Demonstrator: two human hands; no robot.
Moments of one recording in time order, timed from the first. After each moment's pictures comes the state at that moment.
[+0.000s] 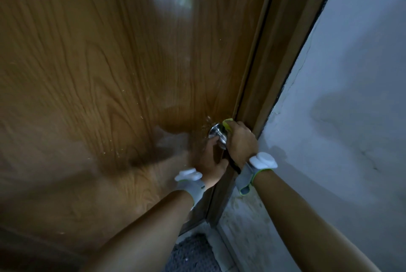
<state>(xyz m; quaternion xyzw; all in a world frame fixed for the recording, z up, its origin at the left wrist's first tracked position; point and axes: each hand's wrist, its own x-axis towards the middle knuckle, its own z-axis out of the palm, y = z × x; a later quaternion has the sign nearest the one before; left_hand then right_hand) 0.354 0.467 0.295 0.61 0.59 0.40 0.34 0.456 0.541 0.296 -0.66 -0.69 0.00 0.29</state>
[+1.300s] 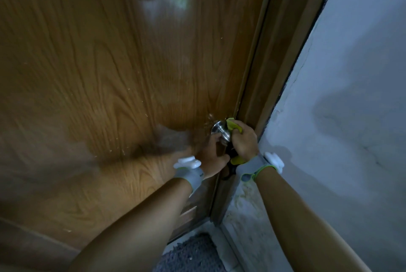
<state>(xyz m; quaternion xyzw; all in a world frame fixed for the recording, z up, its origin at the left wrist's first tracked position) 0.345 0.491 0.278 0.60 0.59 0.34 0.41 0.462 0.542 0.301 -0.64 -0.57 0.33 0.40</state>
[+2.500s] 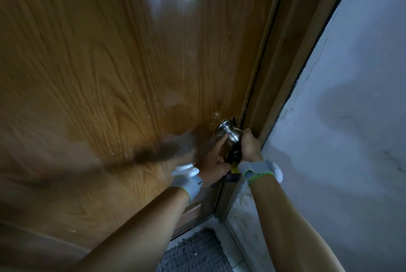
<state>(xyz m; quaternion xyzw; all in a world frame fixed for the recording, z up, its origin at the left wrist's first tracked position) 0.329 0.483 0.276 0.60 0.55 0.33 0.48 0.453 0.560 0.264 -0.70 -0.23 0.50 0.45</state>
